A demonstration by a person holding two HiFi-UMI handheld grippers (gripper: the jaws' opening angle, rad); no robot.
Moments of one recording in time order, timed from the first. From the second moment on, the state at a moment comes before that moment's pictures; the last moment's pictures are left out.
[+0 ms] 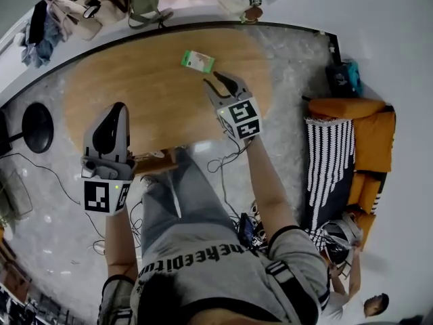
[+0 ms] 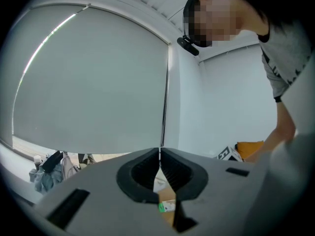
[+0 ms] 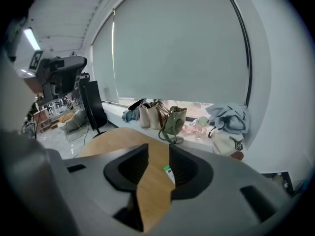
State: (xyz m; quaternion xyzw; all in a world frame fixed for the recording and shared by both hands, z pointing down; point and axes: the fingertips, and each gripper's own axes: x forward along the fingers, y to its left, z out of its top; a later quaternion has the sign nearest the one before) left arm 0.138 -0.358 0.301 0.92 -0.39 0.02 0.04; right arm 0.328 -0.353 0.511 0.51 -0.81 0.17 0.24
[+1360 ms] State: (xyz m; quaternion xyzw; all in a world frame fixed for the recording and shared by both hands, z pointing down) left arm 0.144 -0.407 0.487 0.91 -0.38 0.13 0.10; right arm 0.368 -0.428 0.790 0.29 -0.81 0.16 0.49
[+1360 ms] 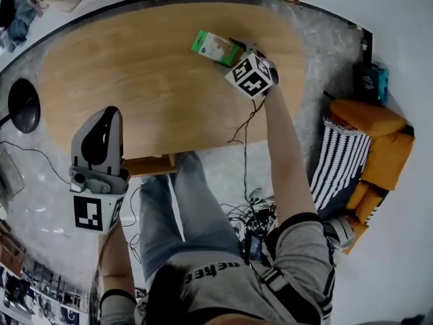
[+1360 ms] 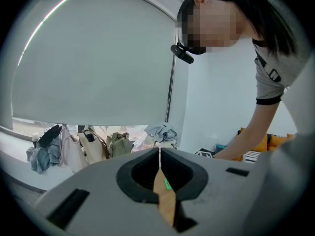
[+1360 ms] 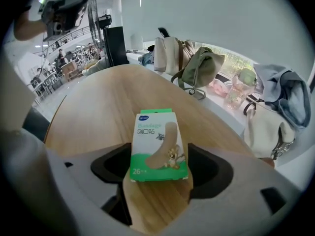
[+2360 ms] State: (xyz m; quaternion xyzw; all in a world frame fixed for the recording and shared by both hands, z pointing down) left arm 0.095 -0.392 0.475 0.90 -0.42 0.10 0.09; right arm 0.315 -0.407 0.714 0.44 -0.82 0.26 0.26
